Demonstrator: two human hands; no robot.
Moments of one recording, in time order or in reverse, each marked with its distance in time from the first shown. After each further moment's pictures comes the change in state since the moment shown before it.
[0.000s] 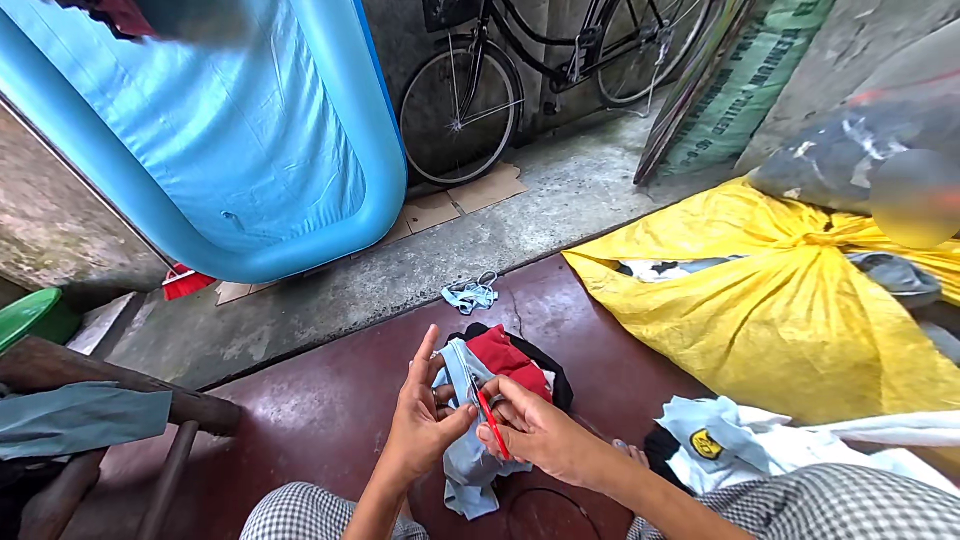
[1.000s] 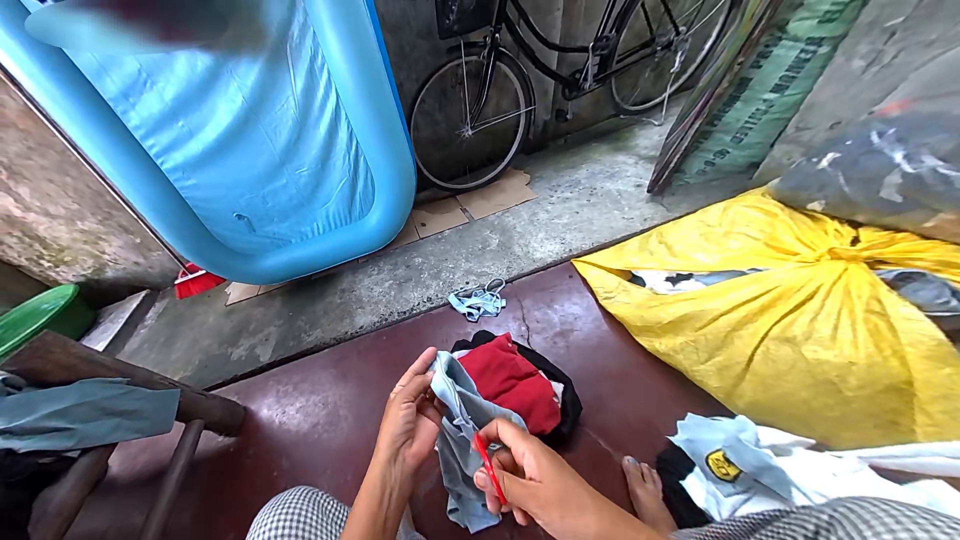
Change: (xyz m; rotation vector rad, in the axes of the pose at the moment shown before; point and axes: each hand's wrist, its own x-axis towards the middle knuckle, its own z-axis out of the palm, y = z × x) left_hand 0.021 -0.008 -0.012 -0.672 0.546 -0.352; right_hand -0.013 0.006 0.033 0.048 0.024 0.145
